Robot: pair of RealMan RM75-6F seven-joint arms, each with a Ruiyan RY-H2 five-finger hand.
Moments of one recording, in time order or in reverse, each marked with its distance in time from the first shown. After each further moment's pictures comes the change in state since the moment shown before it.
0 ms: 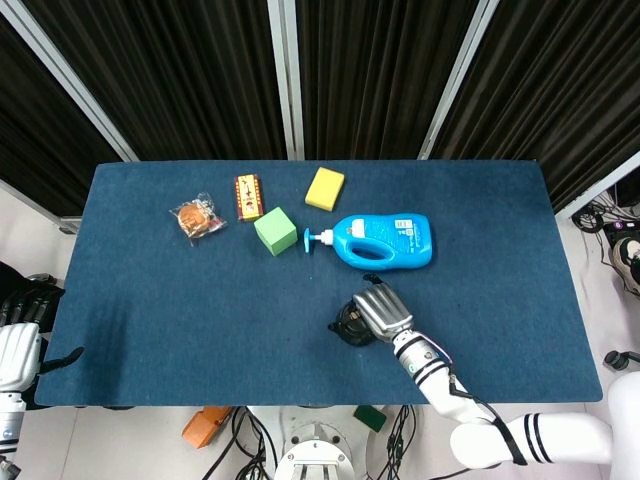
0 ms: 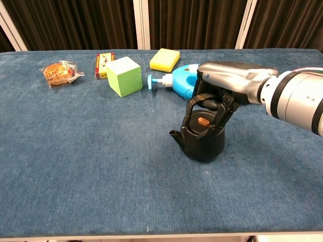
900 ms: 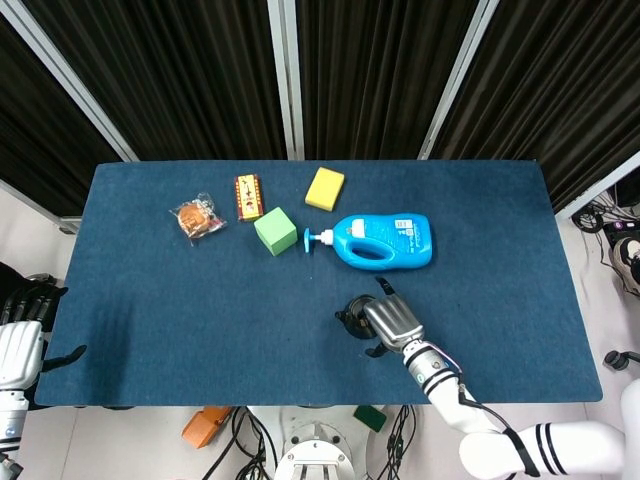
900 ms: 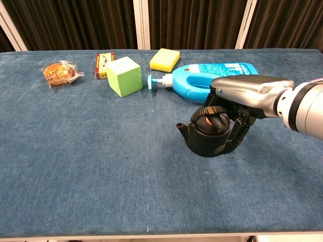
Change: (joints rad) left arm -0.007 0.000 -0.001 -0.012 0.004 0.005 0.006; right arm -0.025 0.035 -0.033 -0.089 0.100 0.023 -0.150
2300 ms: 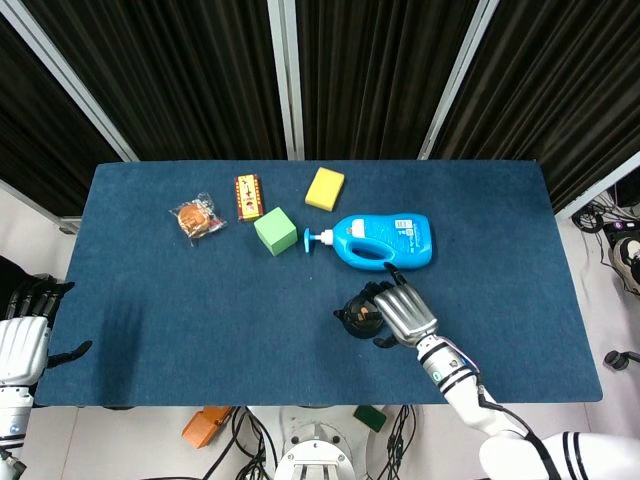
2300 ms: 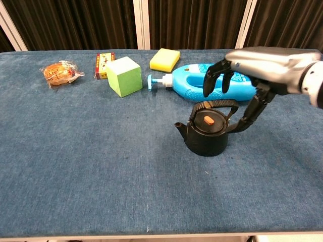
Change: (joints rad) left arm -0.015 0.024 -0.004 -0.064 0.016 0.015 0.045; right arm -0.102 0.078 0.067 -0.028 -0.169 -0.045 0.015
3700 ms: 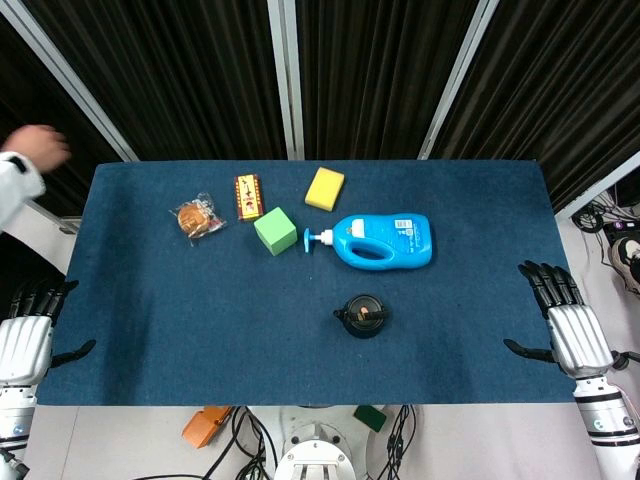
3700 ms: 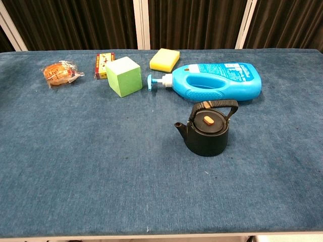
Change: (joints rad) left arm -0.004 0.014 0.003 -0.058 0.016 0.023 0.046; right arm -0.474 0.374 -0.110 0.213 -0.542 0.390 0.758
